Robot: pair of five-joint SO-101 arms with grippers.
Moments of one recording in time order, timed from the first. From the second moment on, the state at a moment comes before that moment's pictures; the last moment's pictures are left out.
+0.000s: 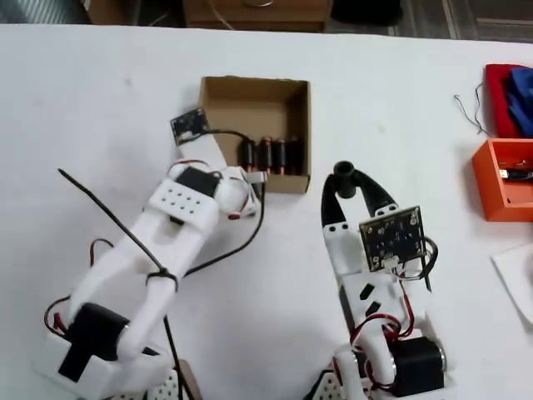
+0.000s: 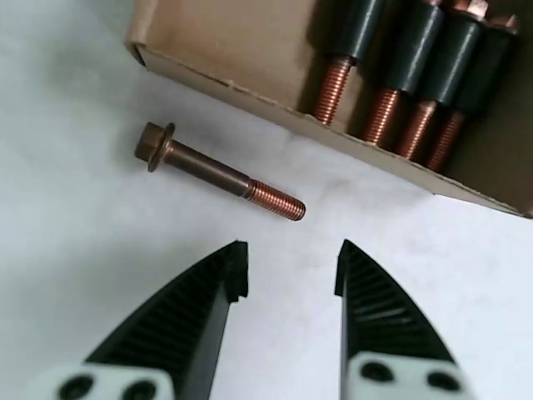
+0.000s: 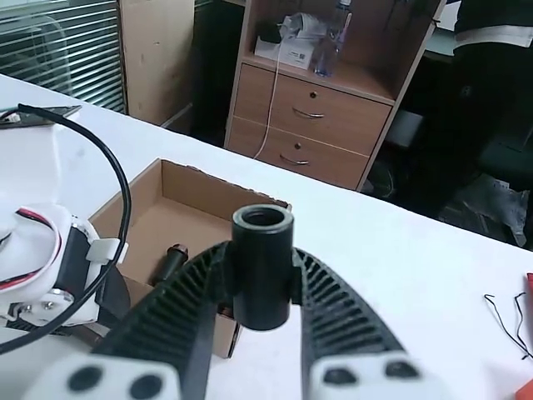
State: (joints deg) left arm 17.1 -8.0 30.2 56.1 48.4; right arm -14.6 -92.4 62.3 49.2 13.0
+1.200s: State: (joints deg) left arm 17.3 -8.0 30.5 54.9 58.9; right arm -14.6 -92.4 62.3 49.2 13.0
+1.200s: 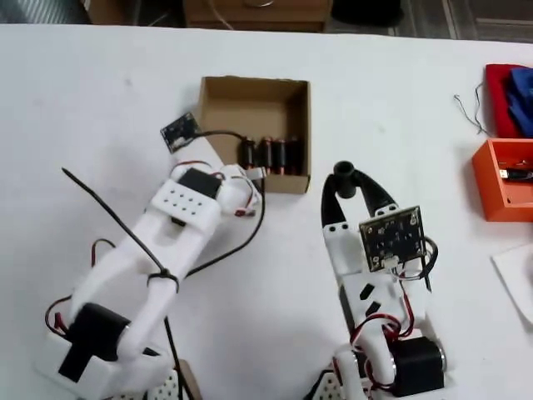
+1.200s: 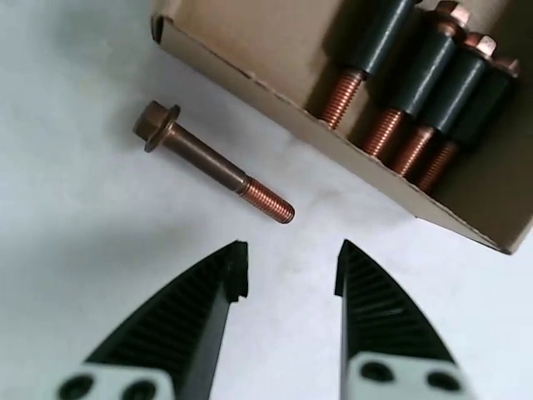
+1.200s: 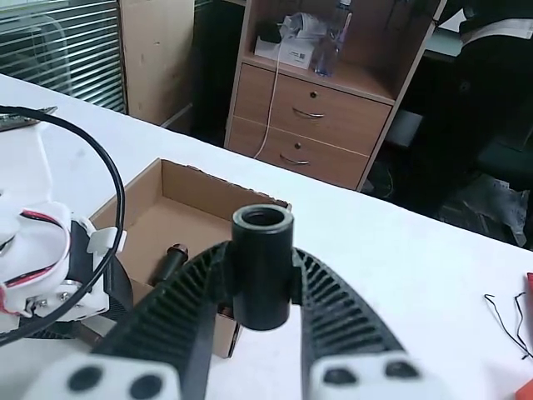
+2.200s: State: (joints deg) left arm 16.3 3.3 29.1 49.1 70.1; right arm -14.6 -92.4 63.6 48.9 13.0
